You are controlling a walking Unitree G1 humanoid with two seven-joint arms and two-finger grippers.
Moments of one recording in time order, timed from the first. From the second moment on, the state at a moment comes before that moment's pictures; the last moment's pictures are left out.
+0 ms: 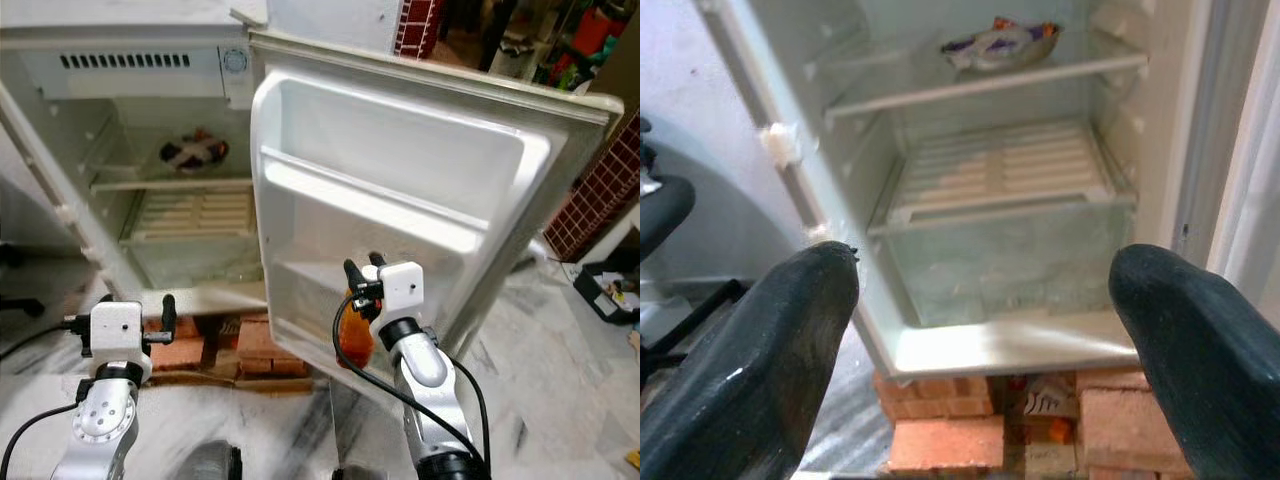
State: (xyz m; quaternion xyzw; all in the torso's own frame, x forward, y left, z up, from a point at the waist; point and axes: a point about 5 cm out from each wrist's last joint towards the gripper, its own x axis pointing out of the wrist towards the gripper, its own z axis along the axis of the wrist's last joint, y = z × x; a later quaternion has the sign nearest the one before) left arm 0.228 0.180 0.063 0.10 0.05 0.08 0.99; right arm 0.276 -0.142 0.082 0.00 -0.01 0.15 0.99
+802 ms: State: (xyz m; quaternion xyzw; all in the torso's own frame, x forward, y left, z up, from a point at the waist) left arm 0.218 0.182 0.055 0.10 0.07 0.09 0.99; right arm 0.274 -0.143 0.074 0.00 0.00 0.16 0.99
